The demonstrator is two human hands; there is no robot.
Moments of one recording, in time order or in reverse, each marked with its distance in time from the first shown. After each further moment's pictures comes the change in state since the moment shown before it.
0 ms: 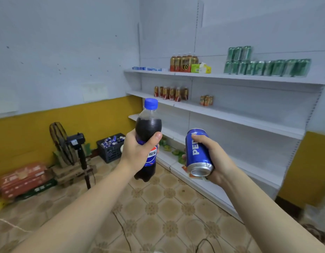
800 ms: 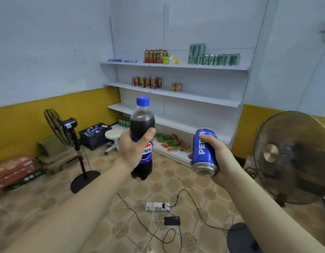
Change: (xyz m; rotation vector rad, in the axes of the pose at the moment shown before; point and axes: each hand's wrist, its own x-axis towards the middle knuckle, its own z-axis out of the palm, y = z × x) left_hand -0.326 0.183 -0.069 -0.109 -0.113 -0.067; right_hand -0.426 0.086 0.058 0.072 0.283 -0.120
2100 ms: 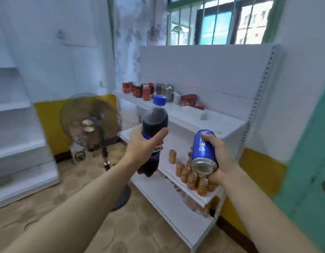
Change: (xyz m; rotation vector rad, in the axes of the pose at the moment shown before) left_hand -0.314 0.175 0.100 -0.529 -1.243 0.000; right_hand -0.529 0.078 0.039 0.272 1.177 -0.547
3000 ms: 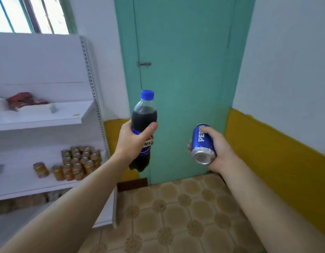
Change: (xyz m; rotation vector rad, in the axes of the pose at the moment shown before) left_hand -0.205 0.110 0.133 -0.485 -0.929 0.041; right_hand -0.399 0.058 -0.095 0.249 0.895 -0.470
